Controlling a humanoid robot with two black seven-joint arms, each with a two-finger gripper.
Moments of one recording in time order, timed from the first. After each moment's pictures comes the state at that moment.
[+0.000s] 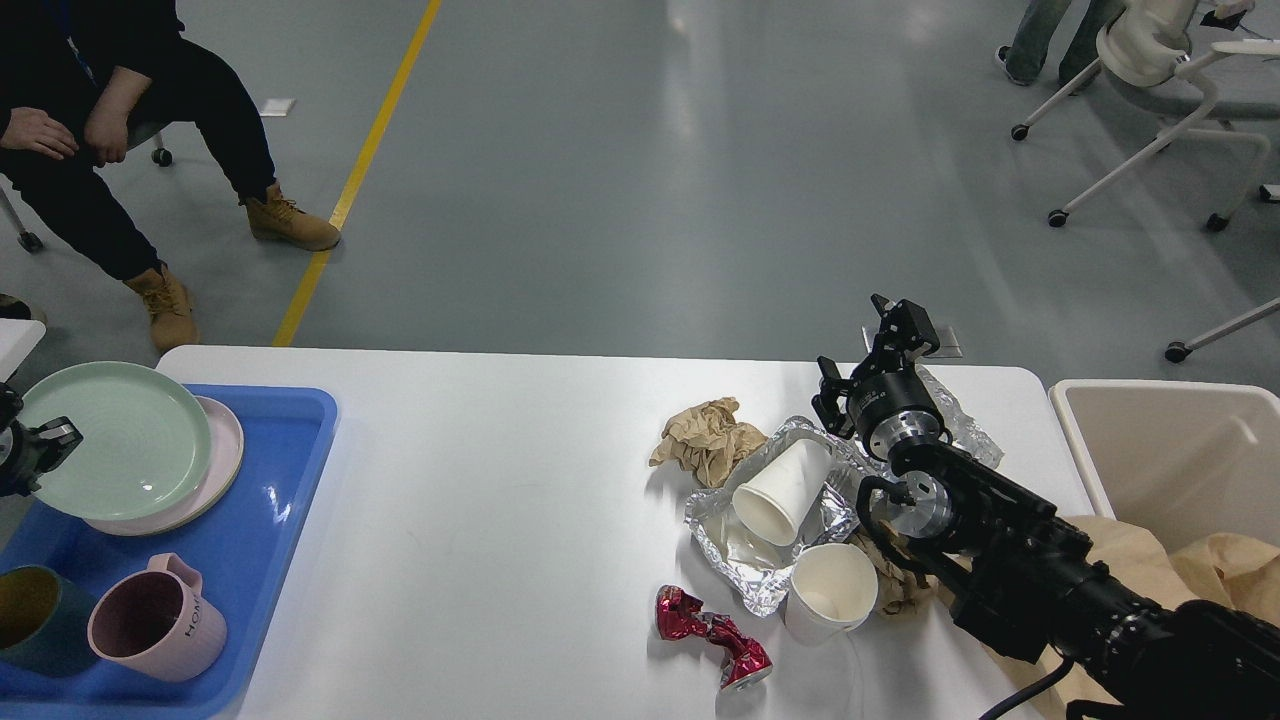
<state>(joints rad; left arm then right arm) -1.07 0.56 0.91 -0.25 -0.06 -0.48 0.33 0.67 -0.07 0.61 0.58 -0.03 -0.04 0.42</state>
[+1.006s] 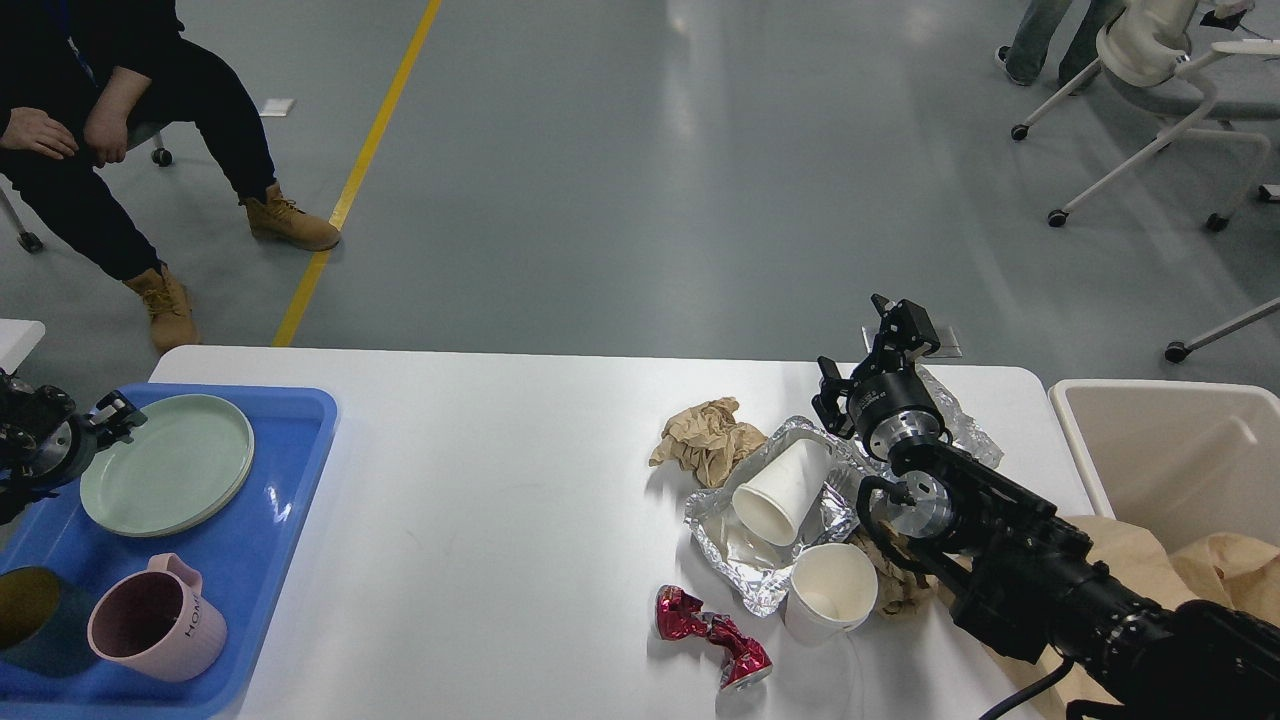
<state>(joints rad) -1.03 0.50 0.77 -0.25 -0.07 -0.36 0.31 0.67 -0.07 0.61 0.58 -0.03 -0.04 0.42</state>
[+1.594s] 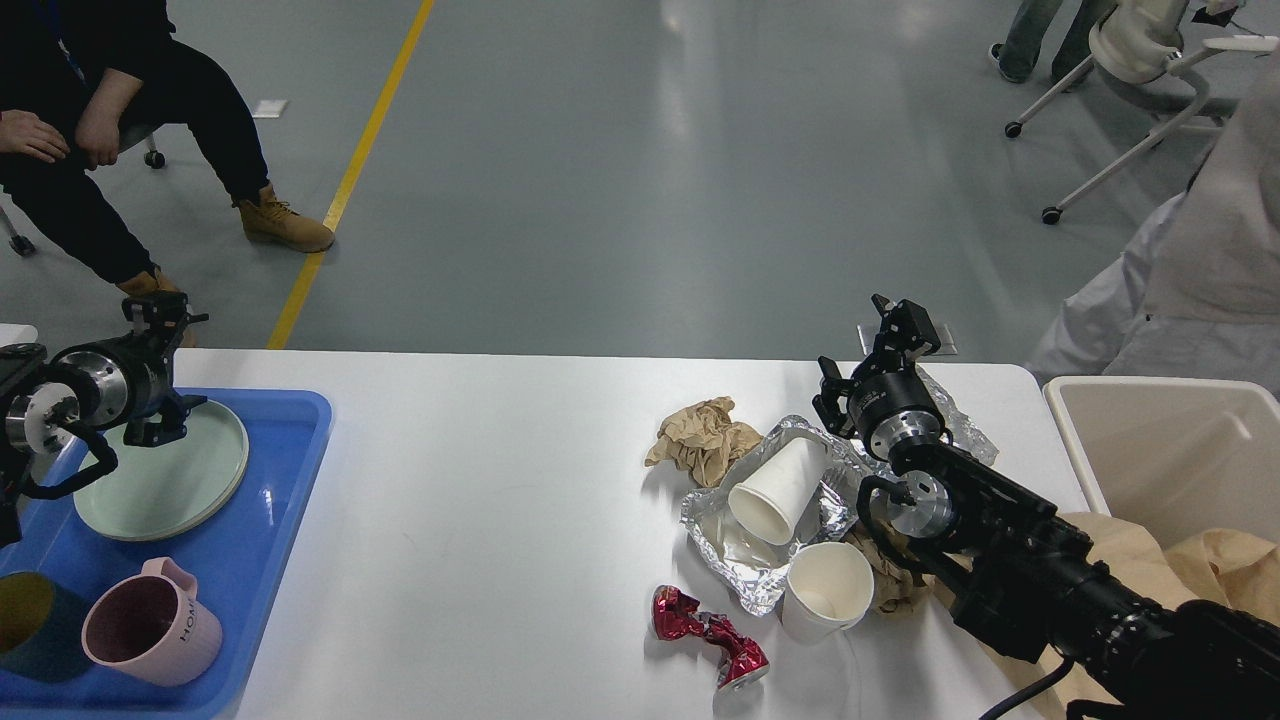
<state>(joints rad) -0.95 0.50 -0.12 -0.25 -0.08 -0.32 0.18 0.67 -0.07 0.61 0.58 -0.03 -0.04 0.42</state>
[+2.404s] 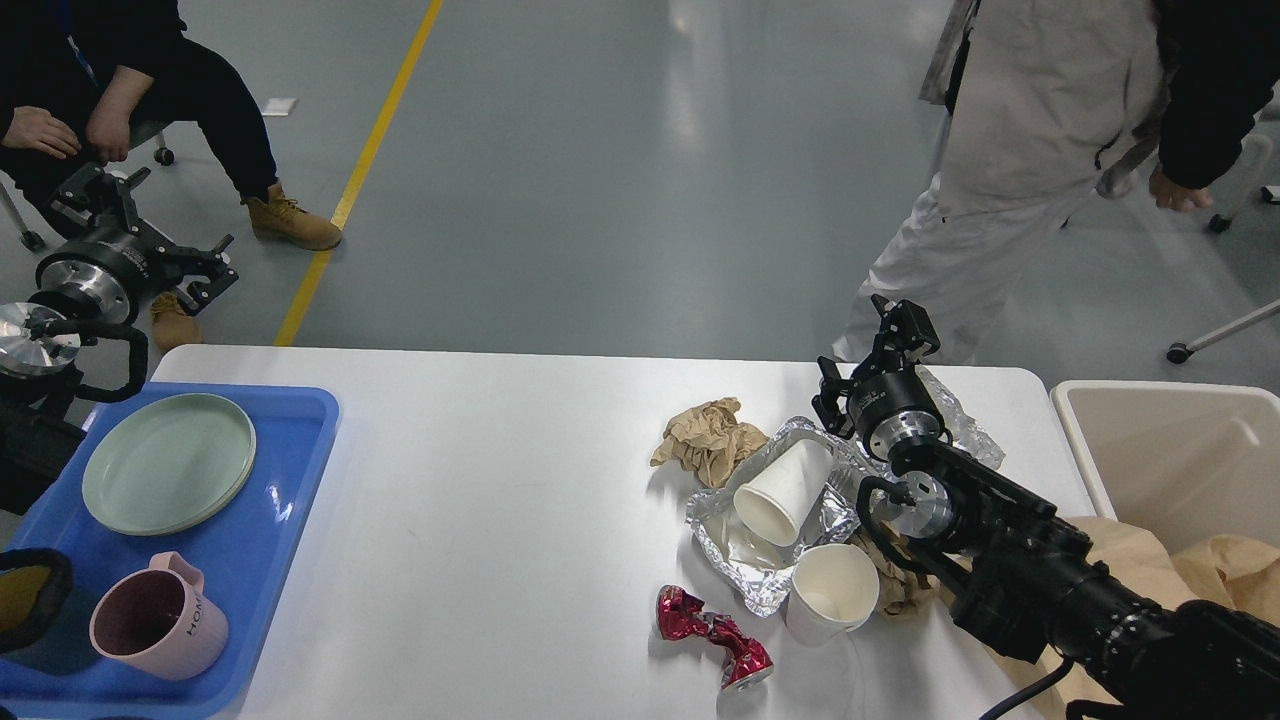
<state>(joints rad) -0.96 0.43 -0.96 -0.25 -0.11 -0.31 0.16 0.67 -0.07 0.61 0.58 -0.03 -0.04 0.42</state>
